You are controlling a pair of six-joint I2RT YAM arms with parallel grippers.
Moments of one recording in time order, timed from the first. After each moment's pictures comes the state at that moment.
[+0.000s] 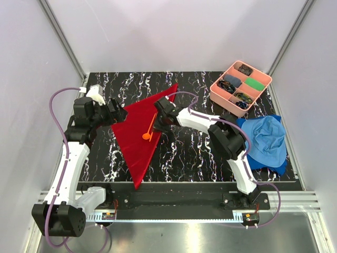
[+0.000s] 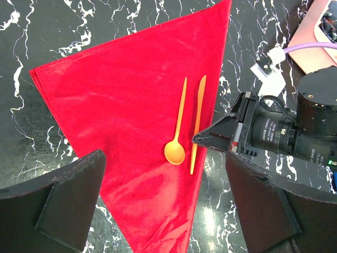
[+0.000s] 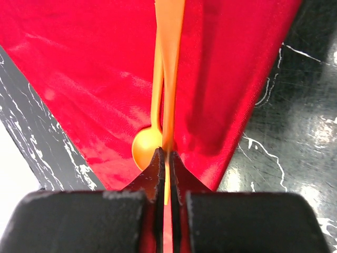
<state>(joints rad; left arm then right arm) -0.02 0.99 0.95 -0.48 0.25 -0.31 0.79 2.20 1.68 -0.42 -0.07 1.03</state>
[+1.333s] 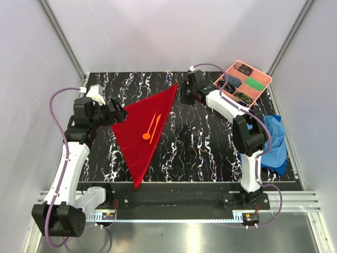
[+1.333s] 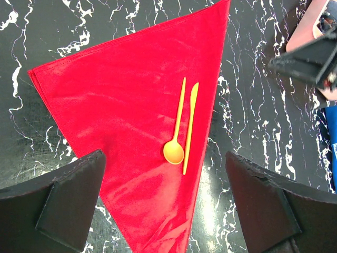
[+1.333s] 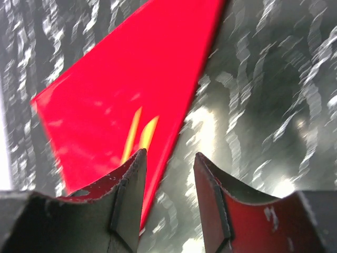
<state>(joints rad) -0.02 0.99 0.95 -0.48 0.25 -0.31 0.50 2.03 1.67 -0.36 -0.11 0.64</state>
